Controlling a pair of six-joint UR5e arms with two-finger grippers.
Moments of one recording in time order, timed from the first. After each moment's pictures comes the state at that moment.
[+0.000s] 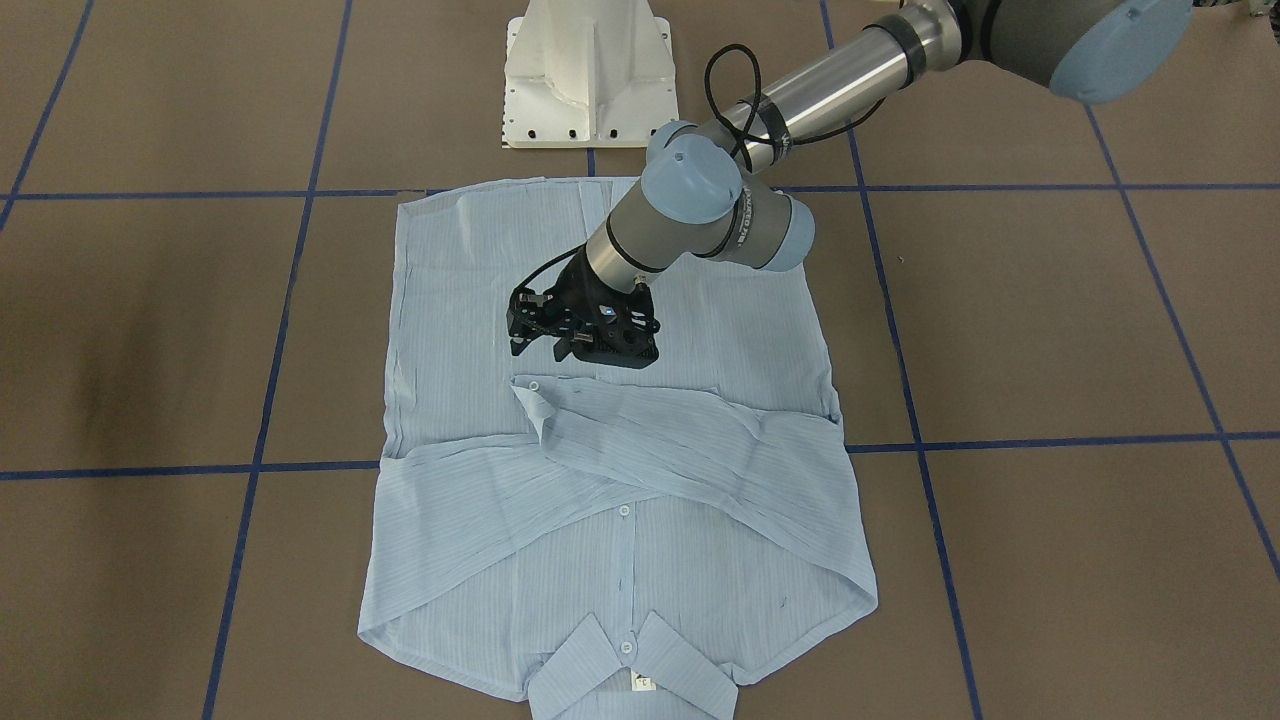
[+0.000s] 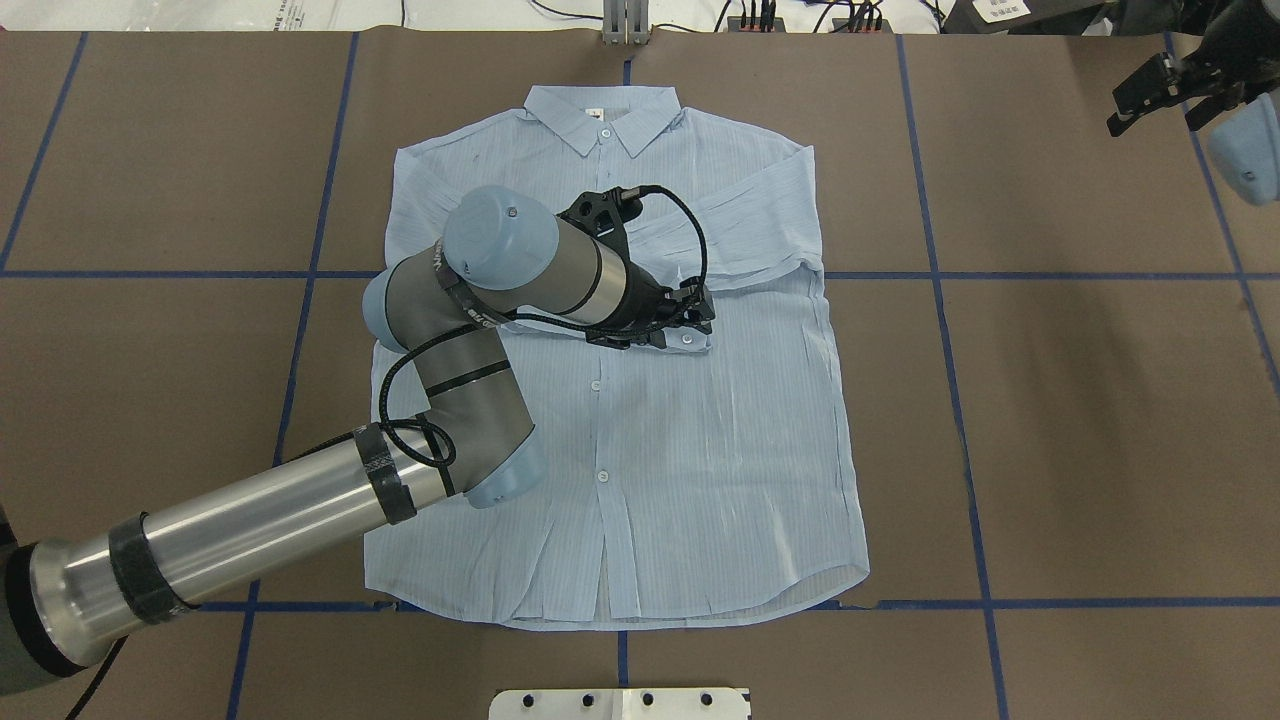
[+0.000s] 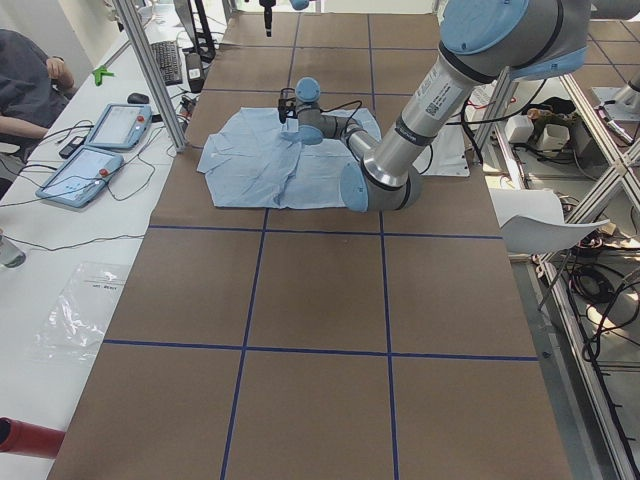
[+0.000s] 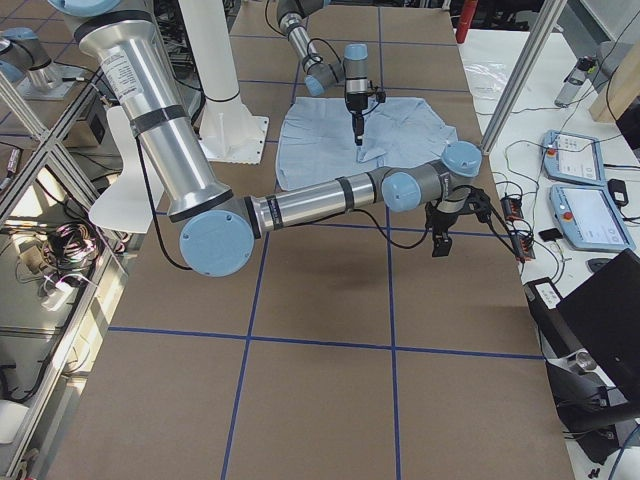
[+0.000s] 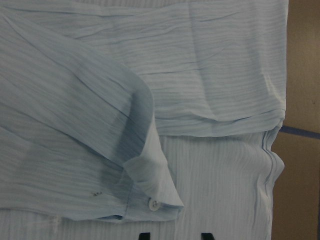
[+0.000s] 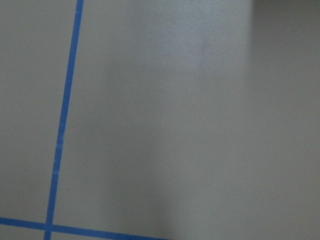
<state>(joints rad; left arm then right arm) -0.55 -2.45 -1.20 -2.40 -1.98 -1.53 1.30 -1.14 1.40 -1.48 2.31 0.34</state>
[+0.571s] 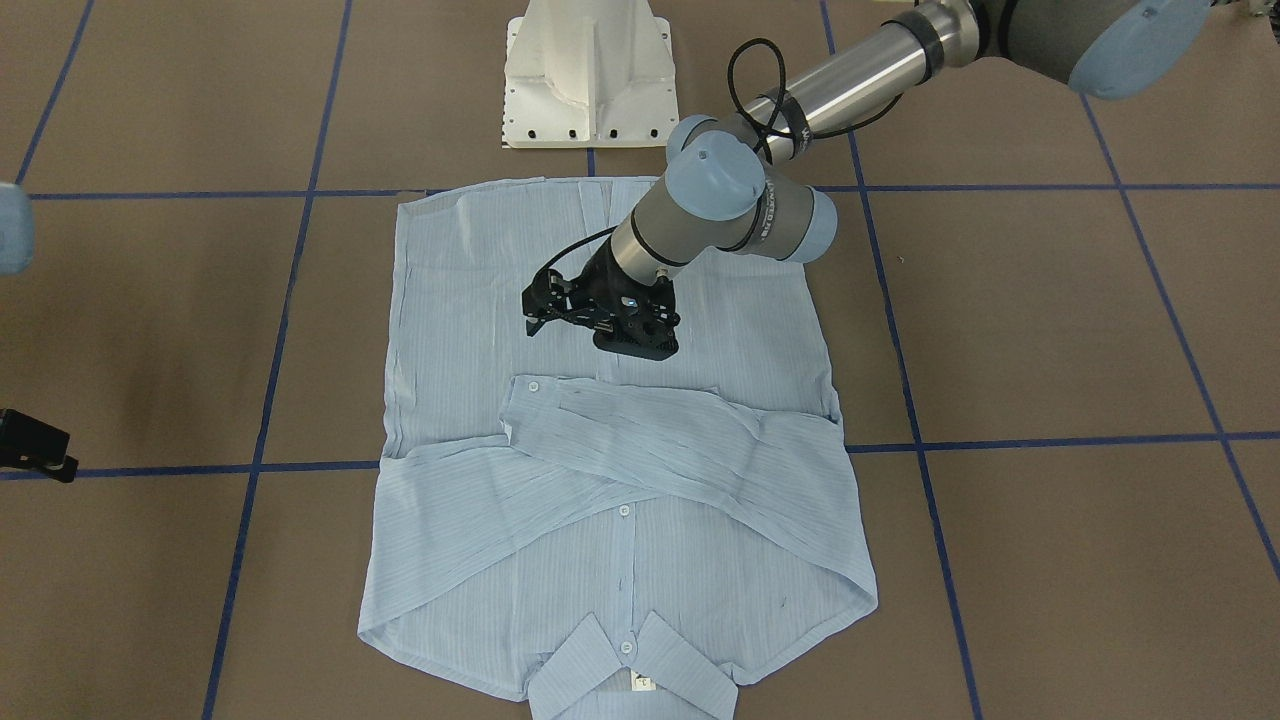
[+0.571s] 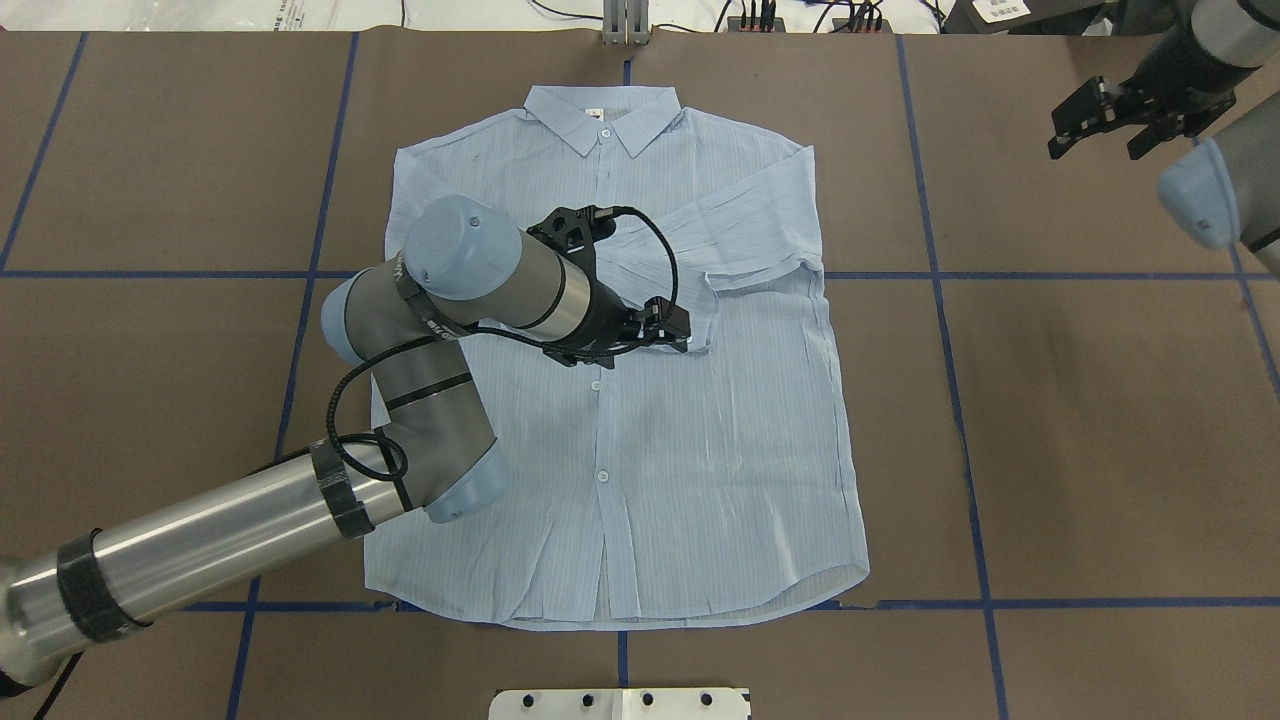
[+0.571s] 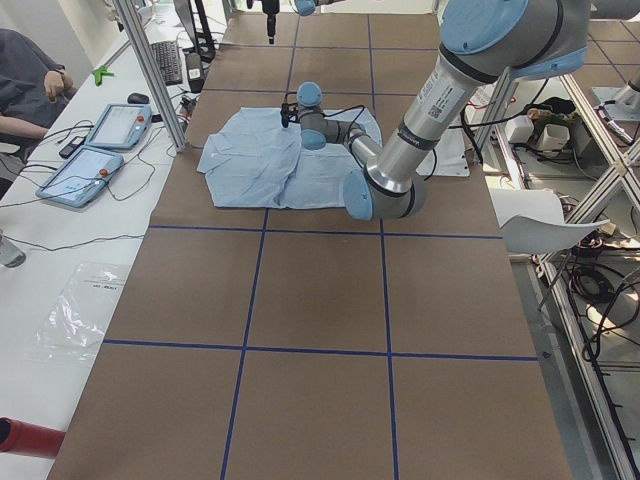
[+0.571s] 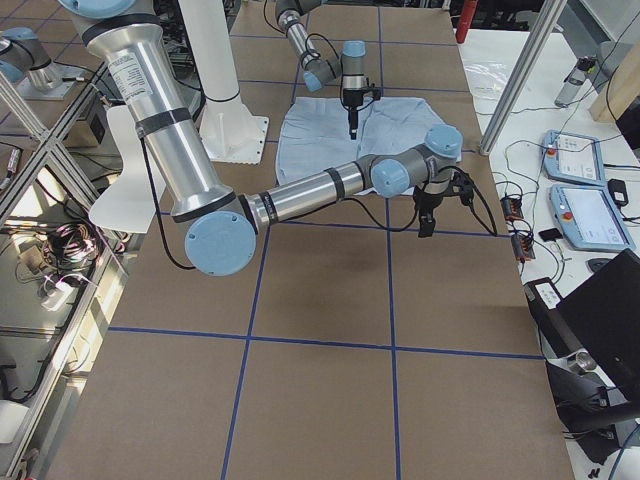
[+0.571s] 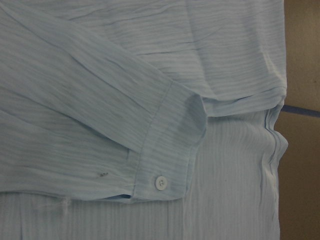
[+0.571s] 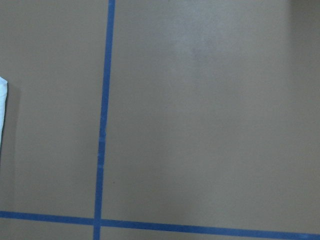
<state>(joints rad) -0.55 -2.34 -1.34 -2.30 -2.03 -1.42 1.19 -1.19 1.56 -1.48 2.29 0.57</state>
